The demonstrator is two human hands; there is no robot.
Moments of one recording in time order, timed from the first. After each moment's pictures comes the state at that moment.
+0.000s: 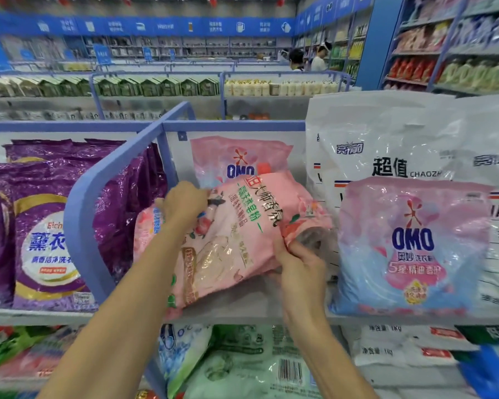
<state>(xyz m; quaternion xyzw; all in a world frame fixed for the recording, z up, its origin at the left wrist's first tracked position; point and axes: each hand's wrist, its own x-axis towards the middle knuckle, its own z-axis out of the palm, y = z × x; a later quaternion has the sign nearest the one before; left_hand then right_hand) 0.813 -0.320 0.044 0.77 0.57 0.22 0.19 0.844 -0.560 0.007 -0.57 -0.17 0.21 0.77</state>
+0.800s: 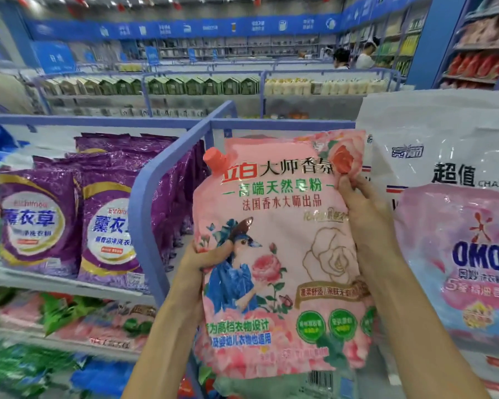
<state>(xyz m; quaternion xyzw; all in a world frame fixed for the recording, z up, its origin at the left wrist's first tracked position) 0.691 -0.438 0.010 0.43 0.25 0.38 0.78 0.911 -0.538 0.068 -0.54 -0.25 0.23 0.77</state>
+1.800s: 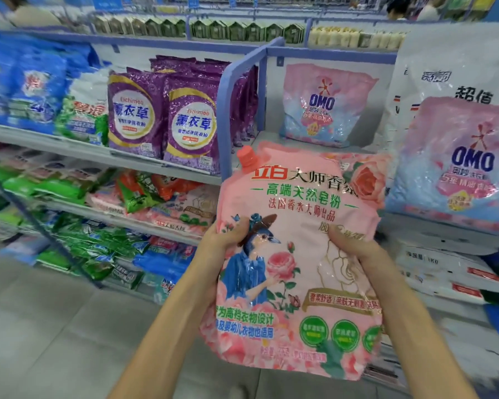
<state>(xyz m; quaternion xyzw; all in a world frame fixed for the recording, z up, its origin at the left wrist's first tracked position) 0.554 -0.608 -0.020 0.47 0.39 0.36 0.71 0.767 -0.711 -0.033 -0.48 -0.21 0.54 0.66</state>
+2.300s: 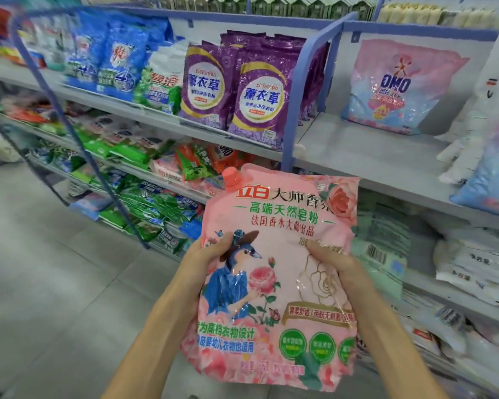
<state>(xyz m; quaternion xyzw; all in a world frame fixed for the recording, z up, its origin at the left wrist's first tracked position) 0.427 -0.641 -0.062 0.39 0.49 0.39 0.68 0.655 -0.708 -0.072 -0.50 -0.20 0.63 0.55</state>
